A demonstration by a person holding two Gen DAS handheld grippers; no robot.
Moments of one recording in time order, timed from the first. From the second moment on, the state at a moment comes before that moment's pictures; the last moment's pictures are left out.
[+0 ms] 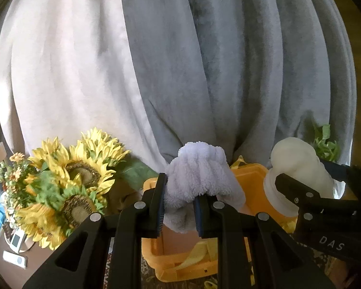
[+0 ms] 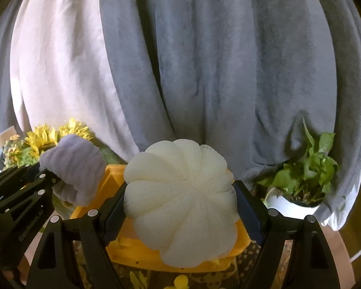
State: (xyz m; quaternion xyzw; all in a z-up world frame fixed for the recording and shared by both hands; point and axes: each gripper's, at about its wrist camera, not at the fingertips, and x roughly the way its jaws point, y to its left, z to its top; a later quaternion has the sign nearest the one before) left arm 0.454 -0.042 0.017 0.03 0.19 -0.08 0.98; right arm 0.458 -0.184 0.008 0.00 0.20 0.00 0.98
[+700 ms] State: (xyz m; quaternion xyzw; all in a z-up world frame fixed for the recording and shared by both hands) left arm 0.549 -0.057 -0.042 0.06 0.34 -0.09 0.93; right arm 0.566 -0.201 -0.051 0.00 0.36 0.02 0.93
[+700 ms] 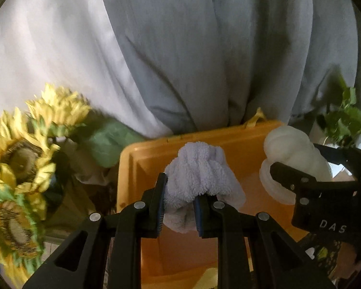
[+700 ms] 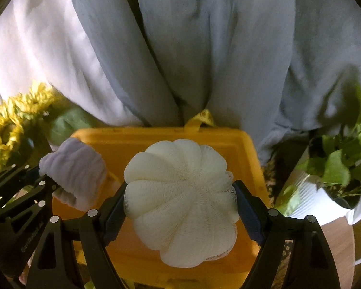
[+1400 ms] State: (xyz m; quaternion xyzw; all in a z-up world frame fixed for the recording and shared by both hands) left arm 0.542 -0.057 -0.042 0.08 0.36 -0.05 0.93; right arm 0.562 -0.207 -0.040 0.01 0.37 0.01 0.93
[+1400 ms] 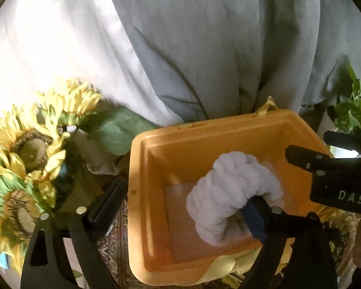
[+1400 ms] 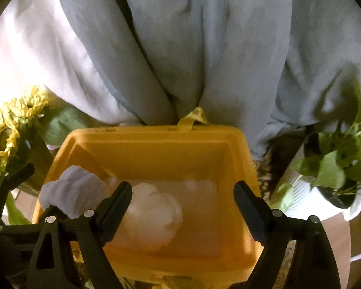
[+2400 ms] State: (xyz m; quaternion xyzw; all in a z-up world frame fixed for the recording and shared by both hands) left arm 0.620 -0.093 -0.044 0.16 0.59 -0.07 0.79; right arm 0.581 -0.224 -0.020 0.02 0.43 -0.08 0.90
